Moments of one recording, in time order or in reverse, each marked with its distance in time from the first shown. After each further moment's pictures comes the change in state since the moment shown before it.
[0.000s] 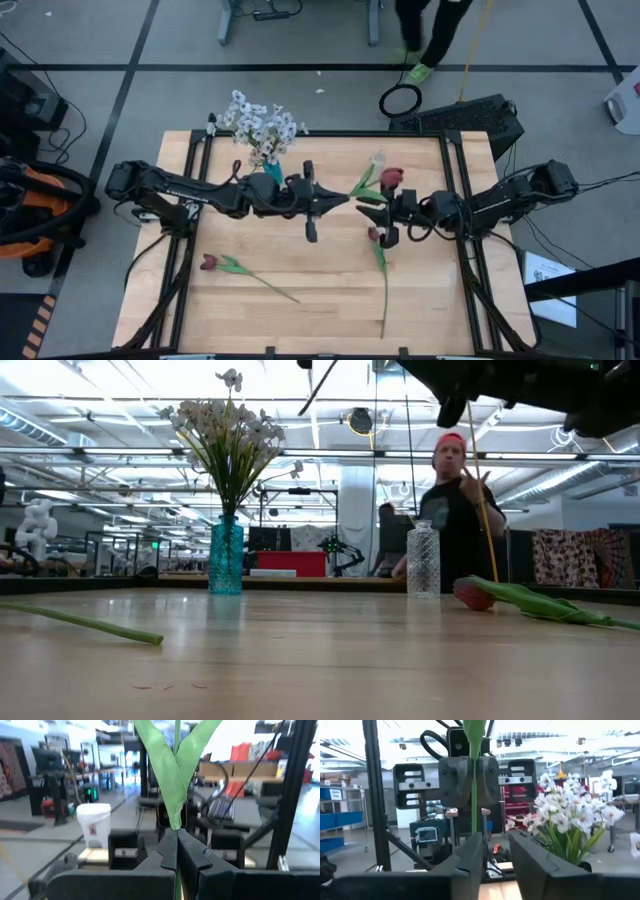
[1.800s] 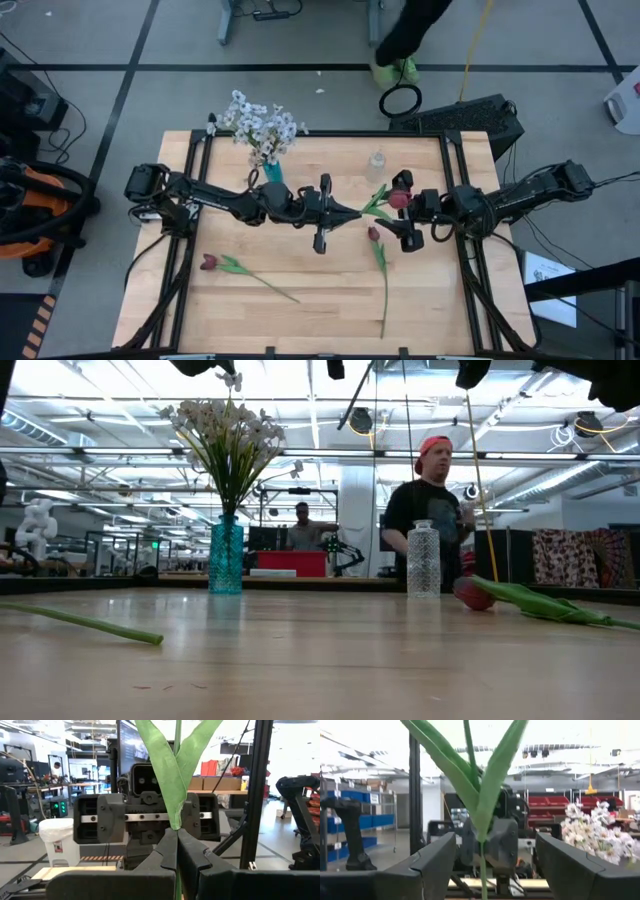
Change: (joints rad) left arm -0.003 0.156 -0.001 0.247 0.146 -0.029; right arm 0.047 -0.262 0.018 -0.231 -0.105 -0.029
